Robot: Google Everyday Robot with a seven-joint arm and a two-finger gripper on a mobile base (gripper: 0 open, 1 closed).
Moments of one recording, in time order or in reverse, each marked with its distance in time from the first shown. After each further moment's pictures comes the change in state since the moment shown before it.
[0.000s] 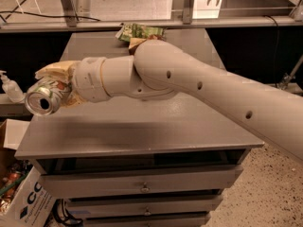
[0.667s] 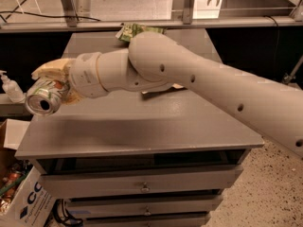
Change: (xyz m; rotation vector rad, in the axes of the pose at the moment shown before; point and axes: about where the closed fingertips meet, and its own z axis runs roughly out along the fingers) arm 0.004 -0.002 0.007 -0.052 -0.018 -0.112
